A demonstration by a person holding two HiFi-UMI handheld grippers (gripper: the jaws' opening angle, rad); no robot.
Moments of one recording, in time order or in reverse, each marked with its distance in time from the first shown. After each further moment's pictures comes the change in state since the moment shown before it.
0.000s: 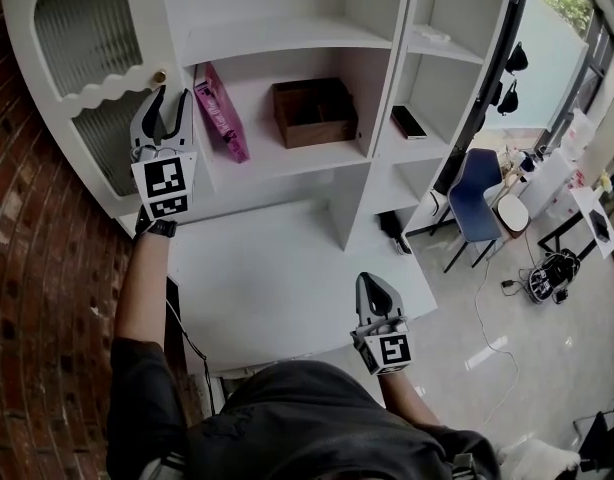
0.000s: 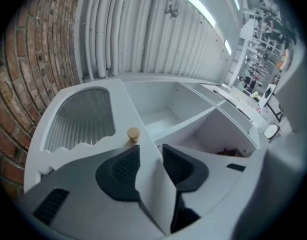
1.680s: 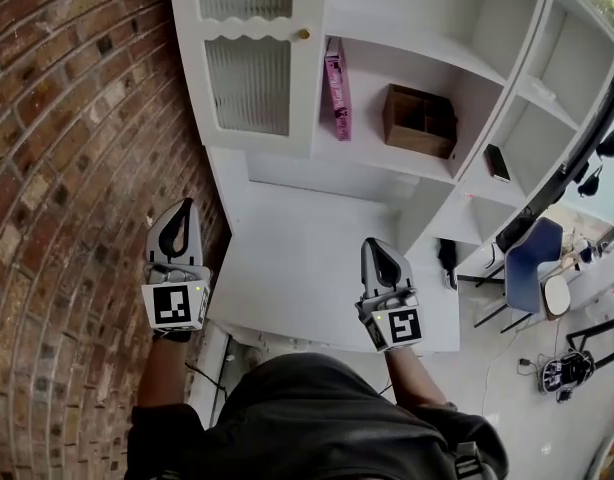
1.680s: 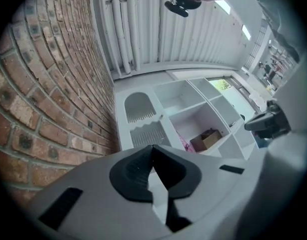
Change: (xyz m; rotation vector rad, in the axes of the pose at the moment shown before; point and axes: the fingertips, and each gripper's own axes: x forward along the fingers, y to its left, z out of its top) left arm -0.329 0.030 -0.006 -0.056 0.246 0.211; right arm 0.056 0.113 0.069 0.002 -0.188 0.456
